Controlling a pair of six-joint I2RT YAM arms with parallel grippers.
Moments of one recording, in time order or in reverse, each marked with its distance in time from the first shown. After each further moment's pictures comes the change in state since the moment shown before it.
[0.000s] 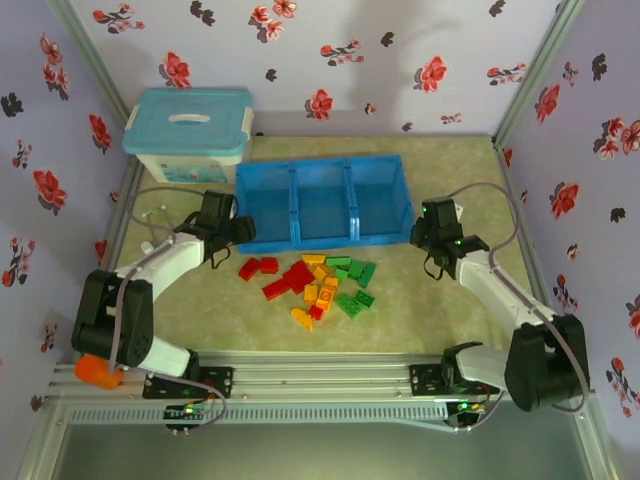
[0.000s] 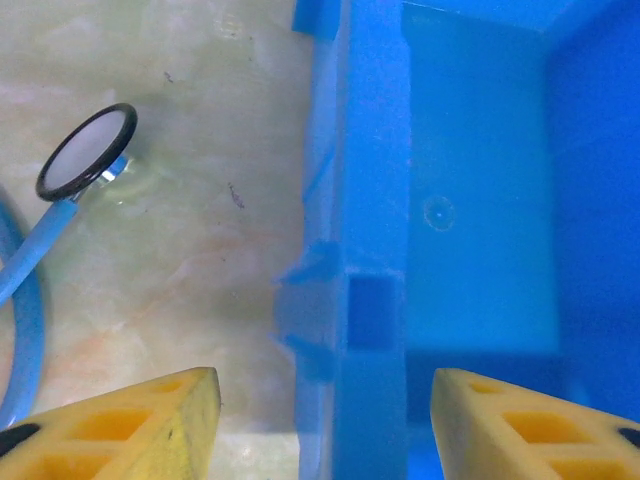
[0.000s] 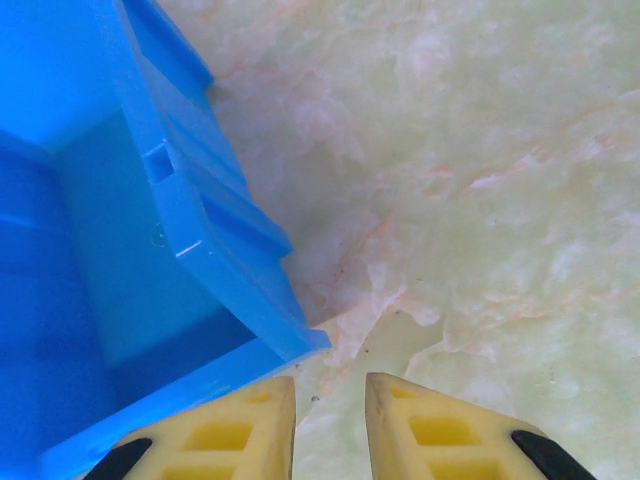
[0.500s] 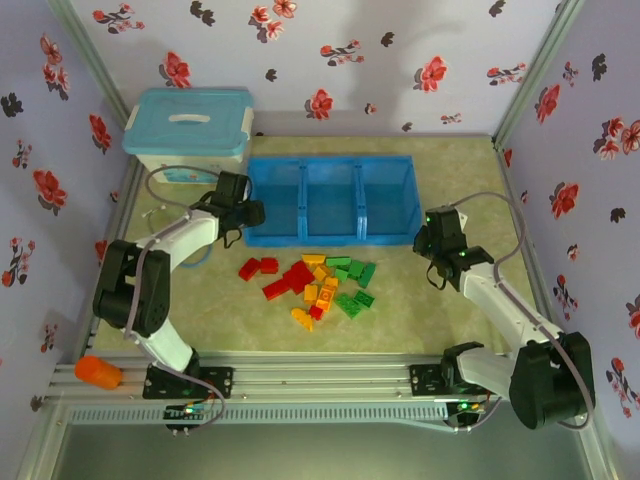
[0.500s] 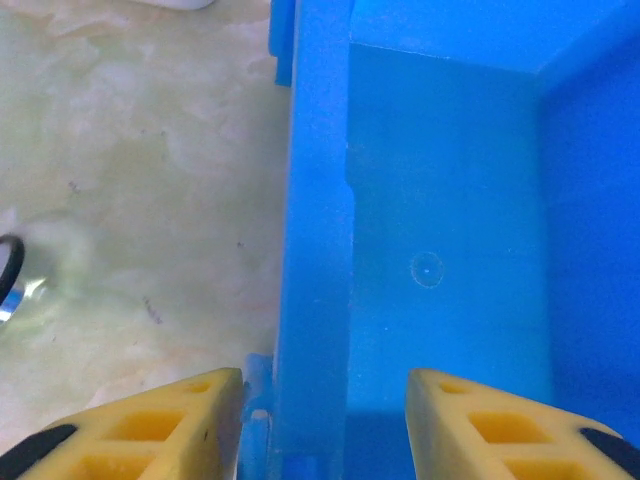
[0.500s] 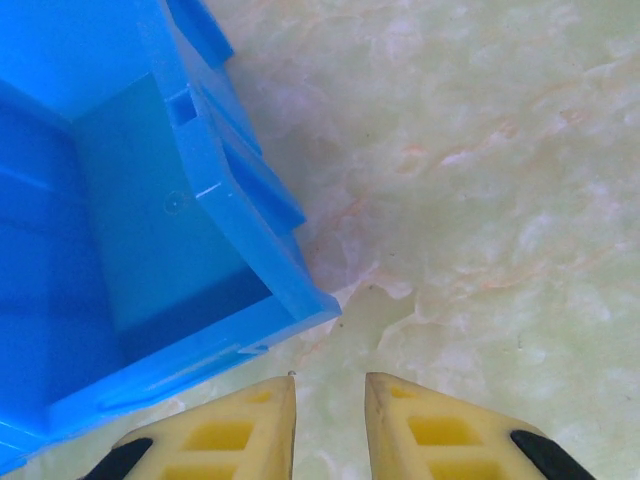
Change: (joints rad) left arm -0.036 0.193 0.219 -0.020 0.000 0.040; right arm 0.000 -0.074 -0.069 -0.007 0.010 0.013
